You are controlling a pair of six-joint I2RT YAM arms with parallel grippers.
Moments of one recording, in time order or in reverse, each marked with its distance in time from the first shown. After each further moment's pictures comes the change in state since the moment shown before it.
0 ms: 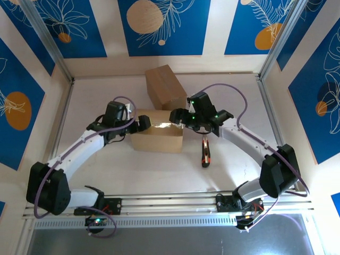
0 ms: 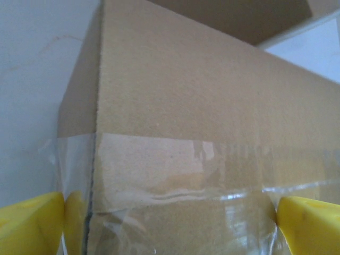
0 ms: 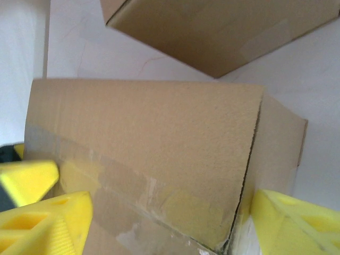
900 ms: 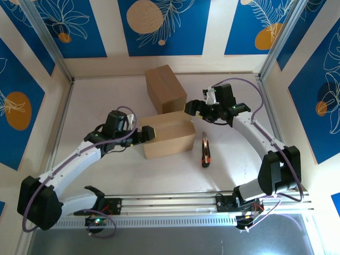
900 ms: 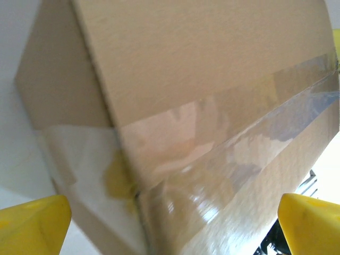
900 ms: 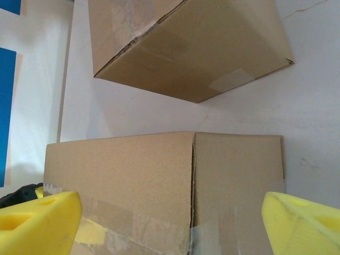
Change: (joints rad) left arm -0.122 -0.156 -0.103 -0.035 0.108 -0.113; right arm -0.302 0.012 0.033 -0.049 -0.295 -0.242
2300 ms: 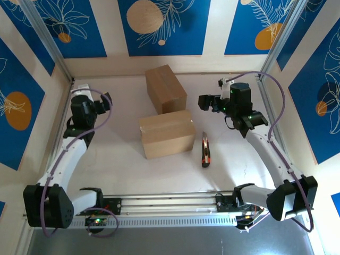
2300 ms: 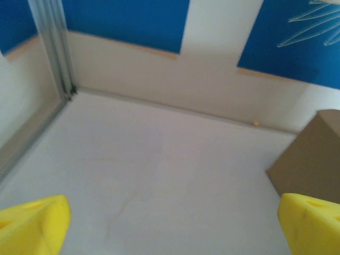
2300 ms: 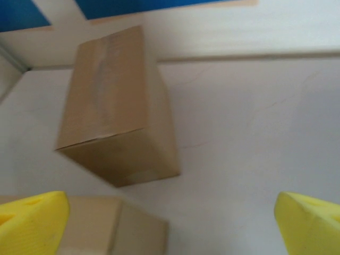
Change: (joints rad) left arm 0.454 0.000 0.099 0.313 -0.507 0.445; right arm -0.042 -0.252 -0.013 0.042 0.358 -0.280
